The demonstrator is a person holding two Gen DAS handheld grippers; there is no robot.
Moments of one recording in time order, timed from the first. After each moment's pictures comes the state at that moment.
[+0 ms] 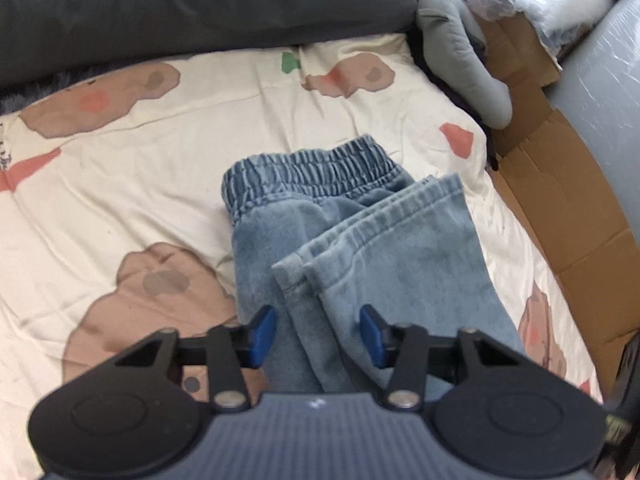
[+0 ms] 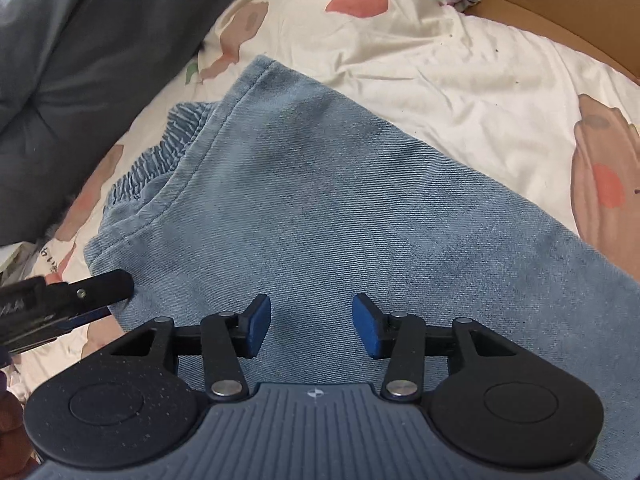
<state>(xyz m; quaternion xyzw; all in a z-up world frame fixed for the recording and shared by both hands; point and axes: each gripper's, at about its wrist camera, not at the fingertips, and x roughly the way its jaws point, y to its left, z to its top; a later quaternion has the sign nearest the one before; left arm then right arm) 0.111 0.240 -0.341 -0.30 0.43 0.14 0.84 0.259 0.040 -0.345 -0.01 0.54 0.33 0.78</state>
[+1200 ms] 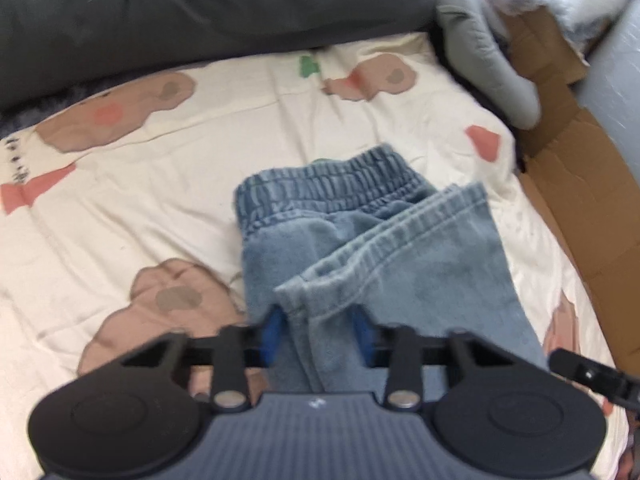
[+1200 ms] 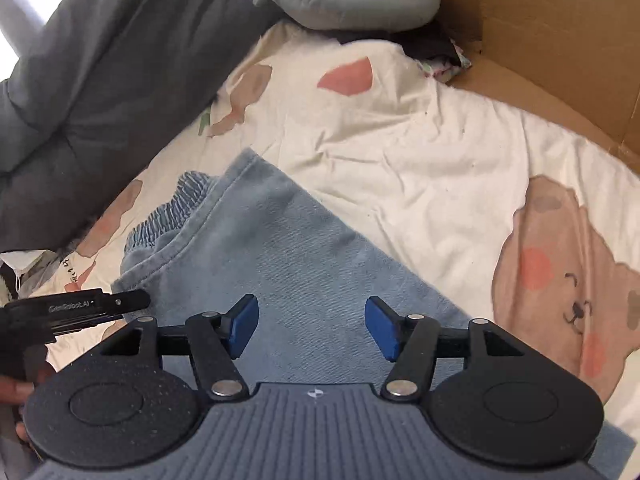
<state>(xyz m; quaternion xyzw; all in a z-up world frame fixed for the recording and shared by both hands) 0.126 0.240 -0.334 -0.28 0.45 0.19 0.83 0.296 -0.015 -0.280 -0.02 0.49 0.37 0.79</state>
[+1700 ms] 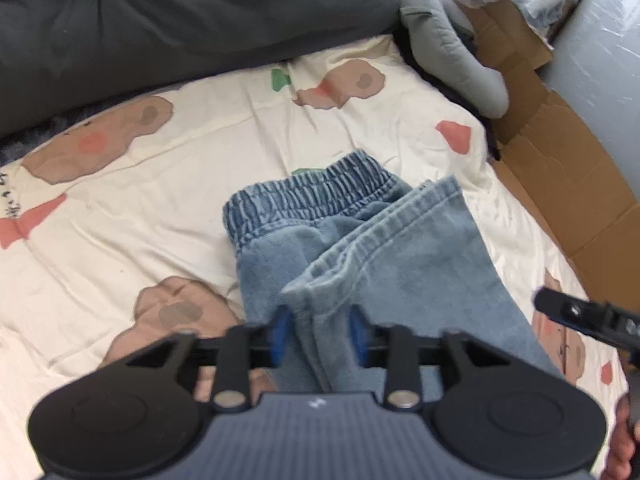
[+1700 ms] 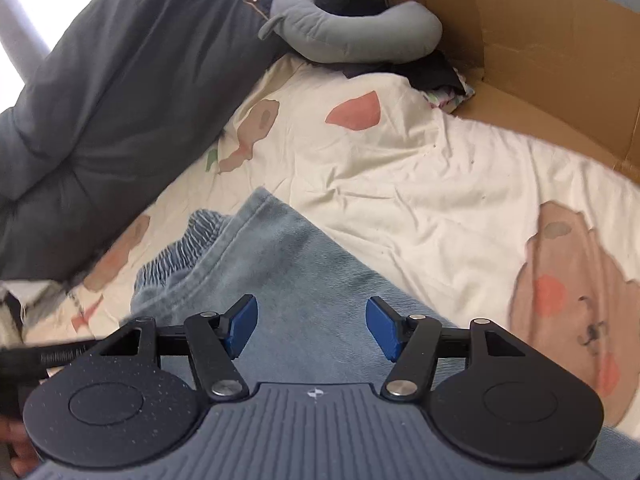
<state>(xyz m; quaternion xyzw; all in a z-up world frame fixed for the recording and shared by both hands) 0.118 0.239 -0.327 -0.24 0.44 0.14 0.85 0.295 -0.001 -0.282 0.02 0.46 0.37 0.81</state>
